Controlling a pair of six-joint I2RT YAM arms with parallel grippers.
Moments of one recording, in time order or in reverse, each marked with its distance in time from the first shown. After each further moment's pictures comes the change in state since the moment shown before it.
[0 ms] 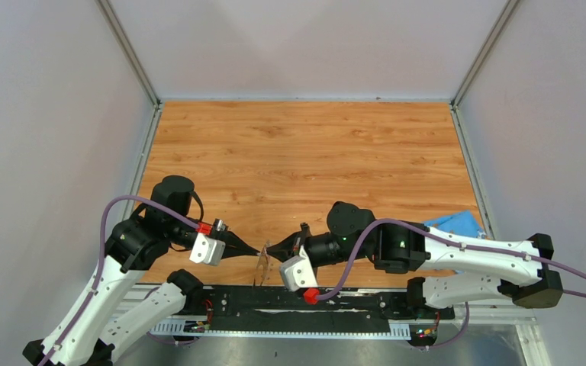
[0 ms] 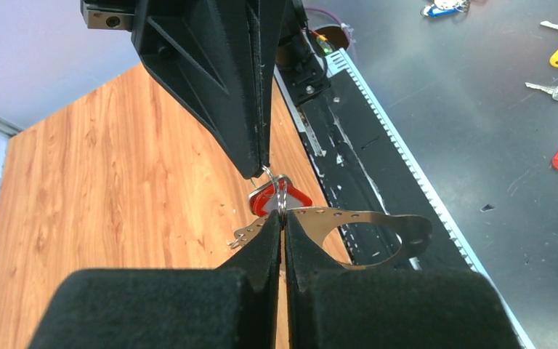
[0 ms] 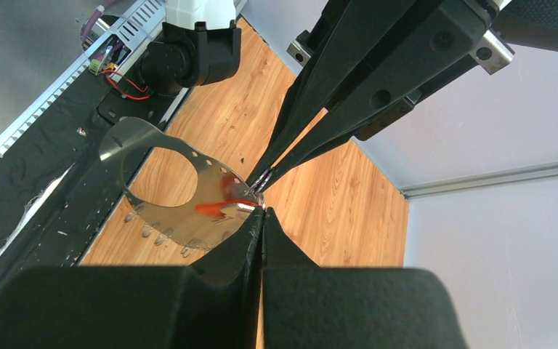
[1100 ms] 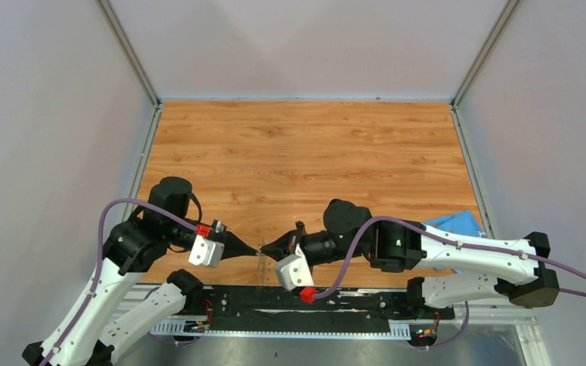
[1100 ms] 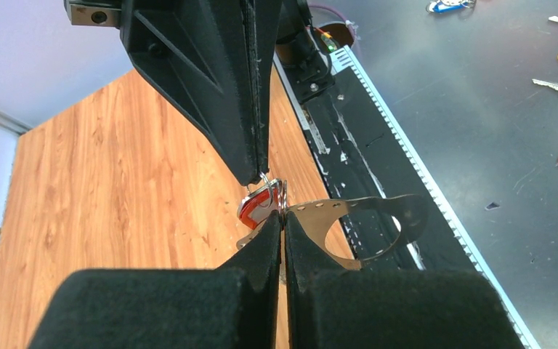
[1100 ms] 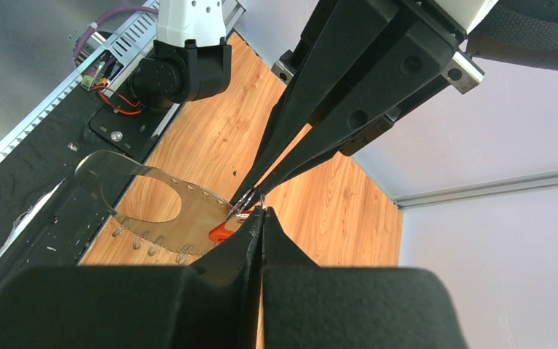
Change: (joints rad) left arm 0.000 -0.015 0.000 0.000 -0.014 0.001; right arm 0.000 0.033 0.035 0.021 -0.013 0.001
